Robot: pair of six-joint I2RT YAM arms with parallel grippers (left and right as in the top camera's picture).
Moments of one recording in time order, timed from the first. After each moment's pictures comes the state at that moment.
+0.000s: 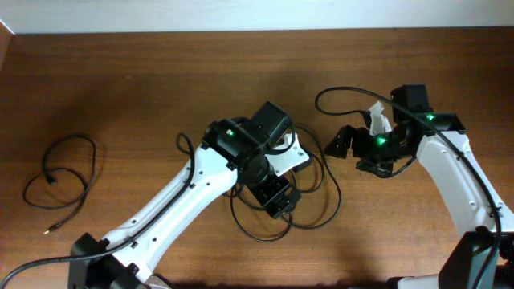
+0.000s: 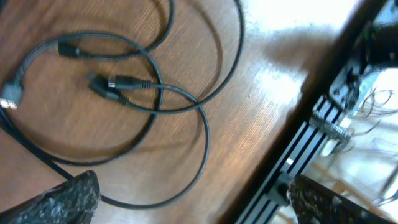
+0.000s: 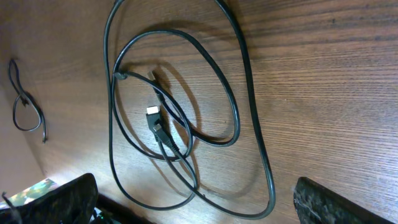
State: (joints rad) left arm -0.68 1.60 1.43 -1.22 0.33 0.21; right arm 0.02 1.58 1.17 -0.98 -0.57 0.28
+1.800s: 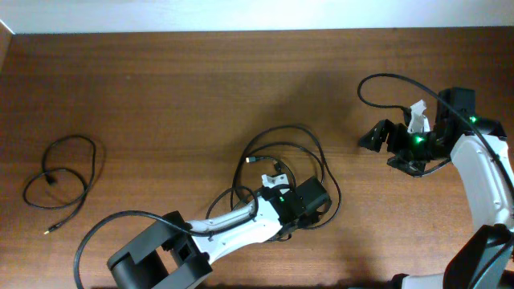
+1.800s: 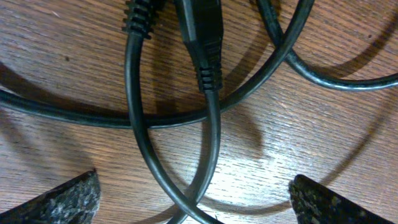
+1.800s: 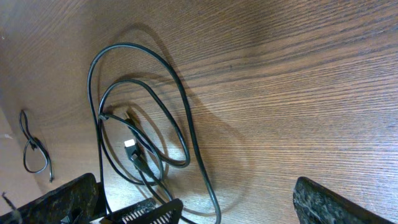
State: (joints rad) left arm -1.00 1.76 0.97 -0.55 -0.09 -1.28; right arm -0.22 1.58 1.17 -0.98 -0.57 0.20
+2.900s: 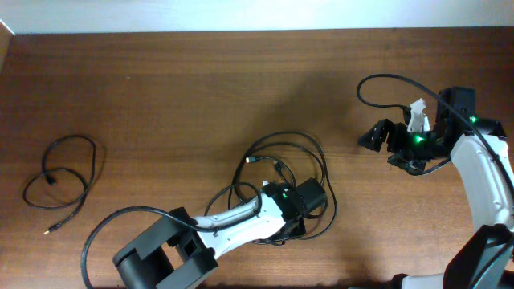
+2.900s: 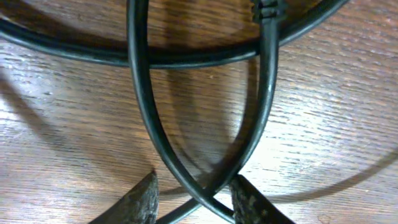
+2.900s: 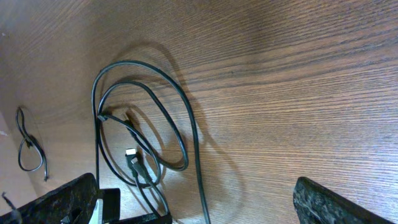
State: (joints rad) left arm -0.99 1.79 1.00 -0.72 0.04 -1.16; right arm -0.22 1.58 1.17 -0.97 -0.57 0.17
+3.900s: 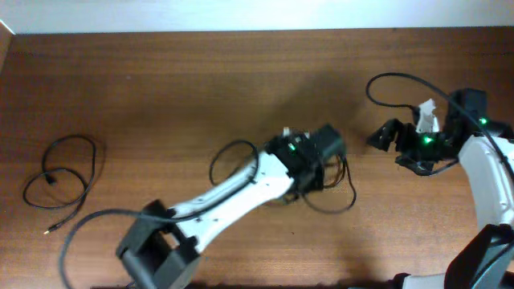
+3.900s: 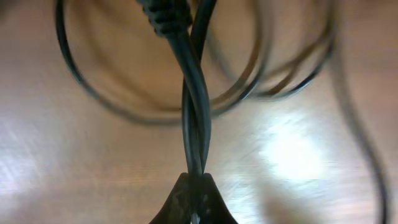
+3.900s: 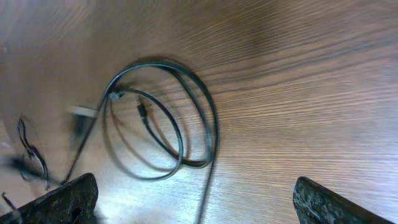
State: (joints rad) left arm -0.87 1.82 1.49 -0.98 -0.03 -0.88; right arm -0.29 1.58 1.17 -0.97 -0.57 0.16
